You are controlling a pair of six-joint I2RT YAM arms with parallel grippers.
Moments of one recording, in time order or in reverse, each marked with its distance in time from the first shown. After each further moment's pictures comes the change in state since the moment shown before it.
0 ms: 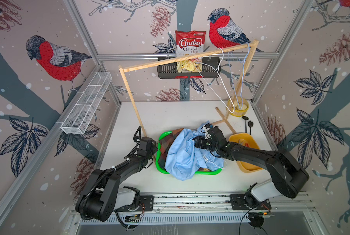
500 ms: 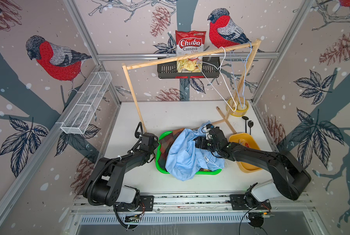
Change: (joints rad) left arm 0.001 0.149 0.095 0.063 -0.048 -0.021; right arm -0.003 -0.018 -0.010 -0.014 -0.004 0.000
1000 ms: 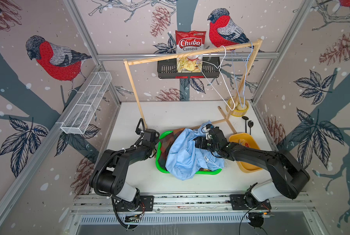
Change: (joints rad) left arm 0.000 0.119 0.093 0.044 -0.058 -0.008; right arm -0.004 0.017 0.001 0.013 -0.011 0.000
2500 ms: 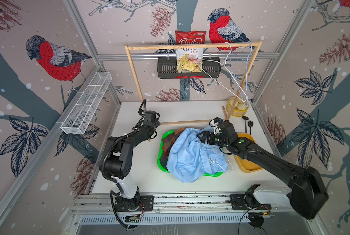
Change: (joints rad) left arm 0.054 0.170 0.440 -0.190 0.024 0.227; right arm -0.051 -0.238 0.147 -0.358 0.013 -0.056
